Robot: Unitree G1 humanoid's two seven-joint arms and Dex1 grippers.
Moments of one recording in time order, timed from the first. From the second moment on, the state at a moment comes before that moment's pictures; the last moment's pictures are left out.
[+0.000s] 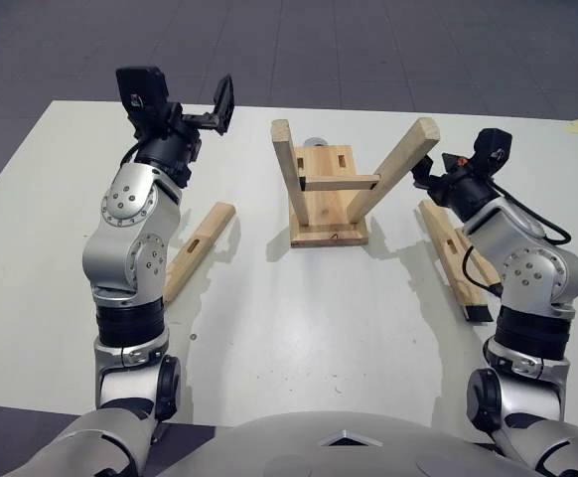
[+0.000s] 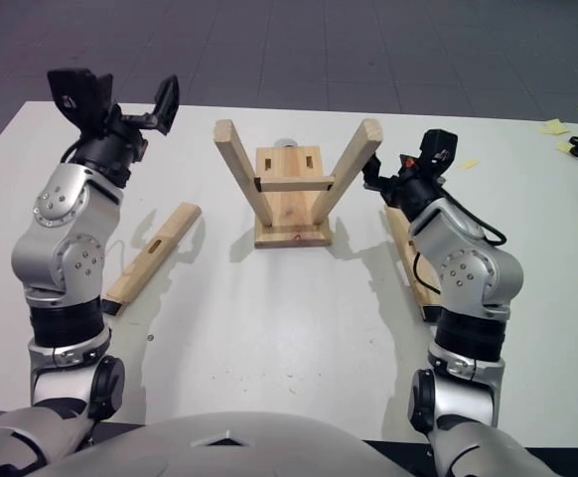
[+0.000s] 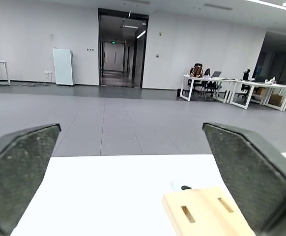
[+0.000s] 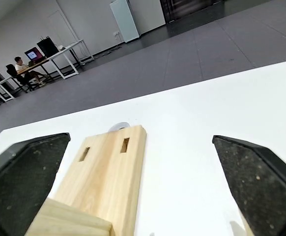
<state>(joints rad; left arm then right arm) -0.41 0.24 0.11 -0.32 -0.37 0.54 -0.02 -0.31 -0.30 -0.29 -0.19 0.73 0.82 -0.06</state>
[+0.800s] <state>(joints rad) -0.26 0.09 -0.15 -0.50 -0.28 0.55 -0.11 -0.15 -0.19 -0.22 -0.33 0.57 0.87 -0.09</state>
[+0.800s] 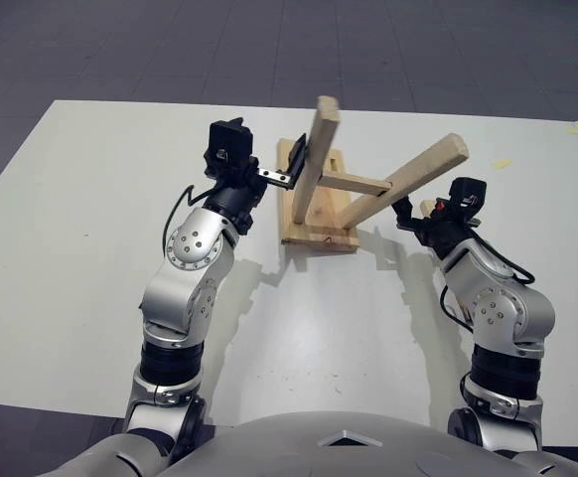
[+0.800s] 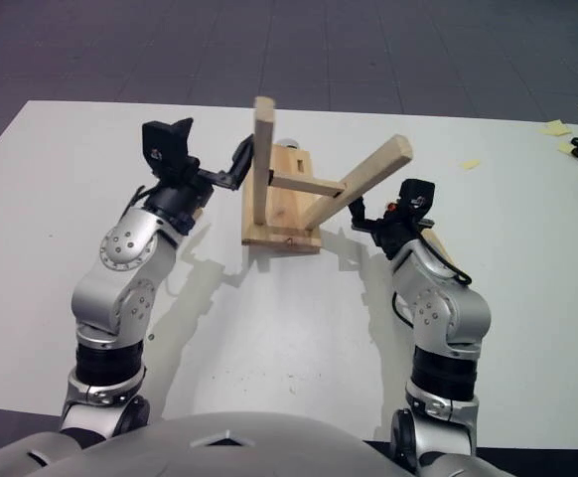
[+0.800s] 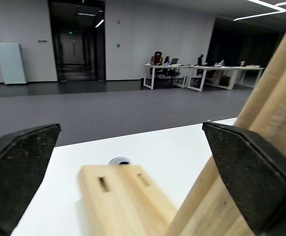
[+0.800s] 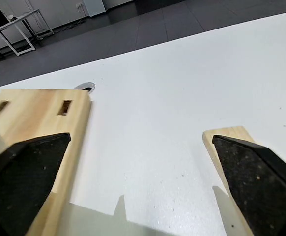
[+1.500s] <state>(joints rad) -0.39 0.42 0.49 -0.19 -0.21 0.44 -0.01 -0.15 -0.46 -0.09 -0.51 0.88 1.04 0.51</state>
